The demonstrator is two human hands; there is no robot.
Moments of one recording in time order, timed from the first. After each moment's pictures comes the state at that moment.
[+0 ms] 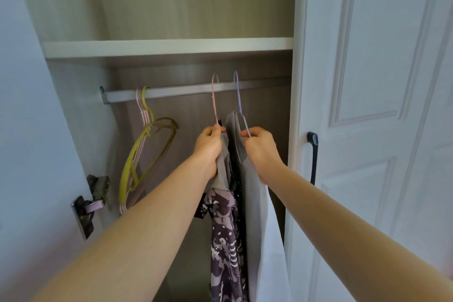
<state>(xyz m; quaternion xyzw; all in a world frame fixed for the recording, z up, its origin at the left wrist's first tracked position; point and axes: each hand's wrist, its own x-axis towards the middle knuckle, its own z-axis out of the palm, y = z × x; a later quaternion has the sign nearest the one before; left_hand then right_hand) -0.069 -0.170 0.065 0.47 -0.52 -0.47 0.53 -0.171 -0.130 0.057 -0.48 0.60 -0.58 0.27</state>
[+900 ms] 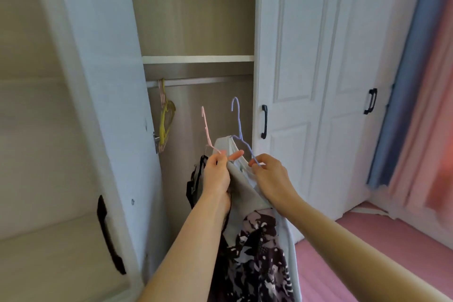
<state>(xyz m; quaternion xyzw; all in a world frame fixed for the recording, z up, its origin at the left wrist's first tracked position) 0.023 0.148 0.017 0.37 -0.47 -0.63 0.49 -0.069 0.219 0.035 -0.48 0.70 -0.50 0.18</state>
